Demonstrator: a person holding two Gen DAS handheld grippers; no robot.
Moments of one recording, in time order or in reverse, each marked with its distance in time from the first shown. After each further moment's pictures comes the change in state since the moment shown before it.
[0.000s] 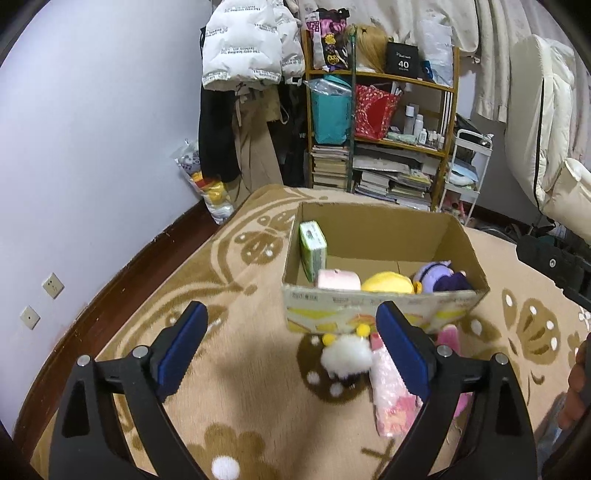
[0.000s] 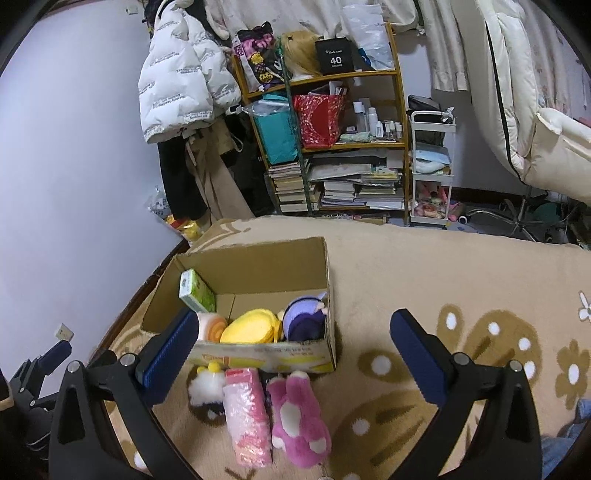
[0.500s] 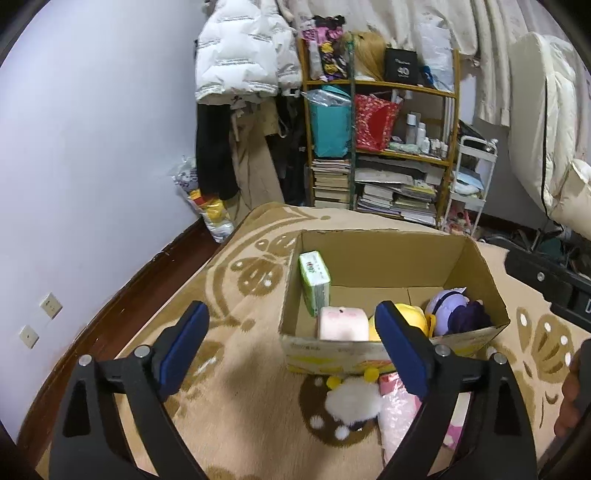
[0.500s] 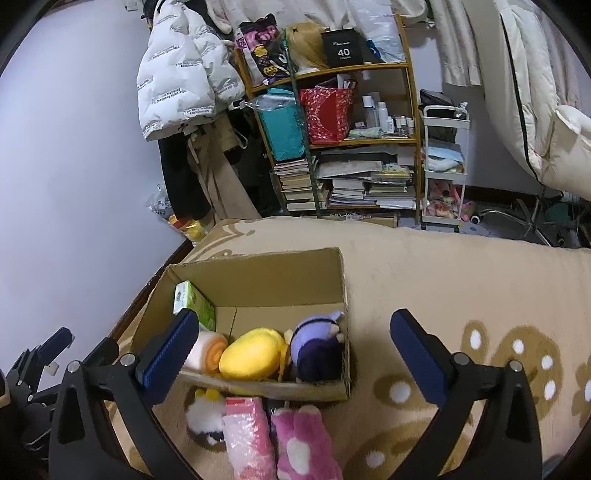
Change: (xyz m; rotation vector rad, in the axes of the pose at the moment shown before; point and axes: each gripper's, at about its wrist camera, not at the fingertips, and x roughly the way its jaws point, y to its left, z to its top) left arm 0.035 -0.006 0.028 0.015 -0.059 0.021; right arm 0.044 0.000 0.015 0.009 0.004 0.032
